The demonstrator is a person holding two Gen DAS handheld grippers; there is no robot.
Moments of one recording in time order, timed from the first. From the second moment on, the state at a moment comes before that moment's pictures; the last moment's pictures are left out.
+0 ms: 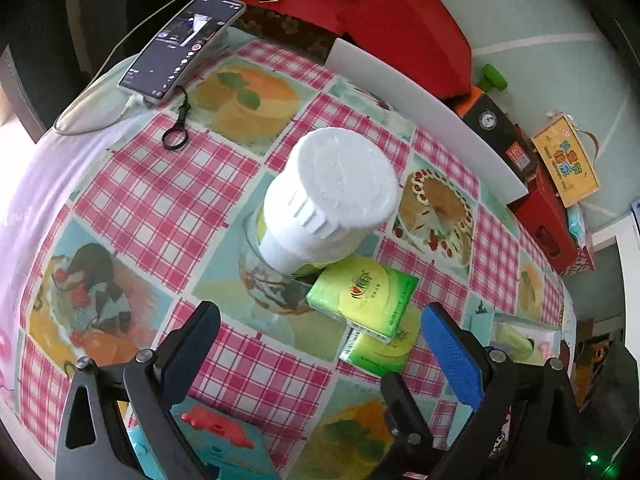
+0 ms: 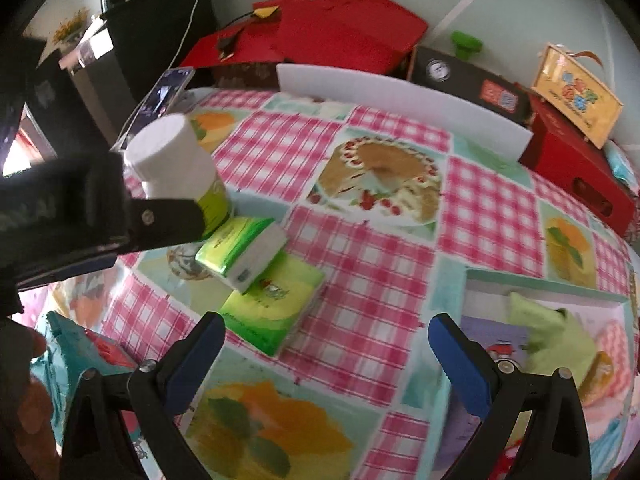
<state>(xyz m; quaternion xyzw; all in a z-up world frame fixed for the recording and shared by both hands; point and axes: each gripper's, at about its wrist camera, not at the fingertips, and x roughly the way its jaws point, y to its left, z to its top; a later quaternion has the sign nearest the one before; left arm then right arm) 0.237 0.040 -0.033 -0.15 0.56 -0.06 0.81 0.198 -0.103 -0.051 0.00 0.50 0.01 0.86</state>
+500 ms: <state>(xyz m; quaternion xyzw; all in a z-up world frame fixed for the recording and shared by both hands) 0.239 0.055 -0.037 -0.15 0.57 -0.03 0.81 0.217 -0.086 -0.081 0.01 0.52 0.03 0.86</state>
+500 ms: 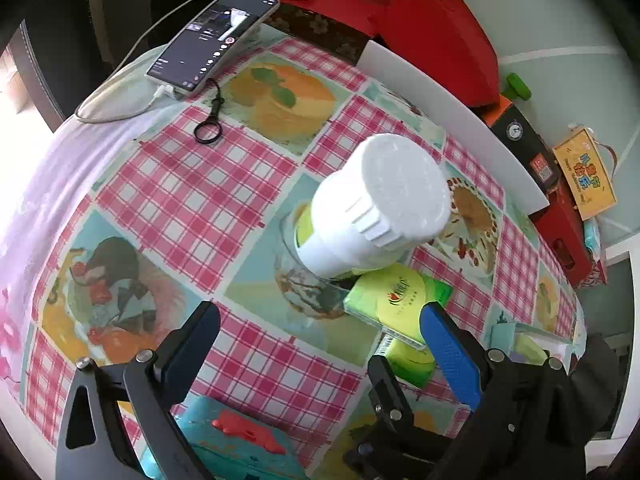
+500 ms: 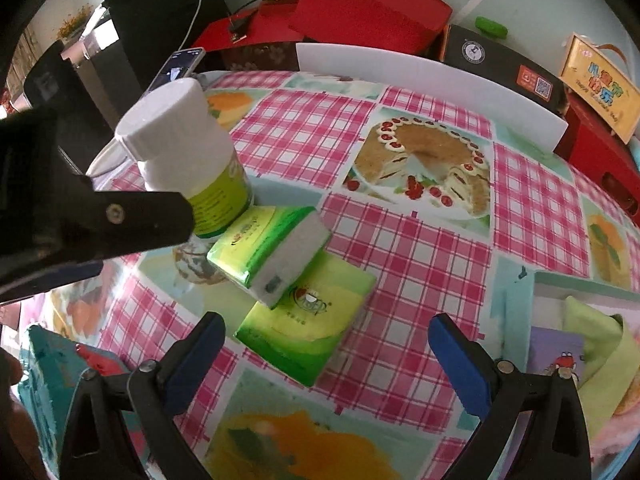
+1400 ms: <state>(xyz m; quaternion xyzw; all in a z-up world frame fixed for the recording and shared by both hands) 0.242 0.030 -0.041 -0.13 0.58 -0.06 0.80 0.208 -0.113 -0.082 0.07 0.51 0.02 0.86</state>
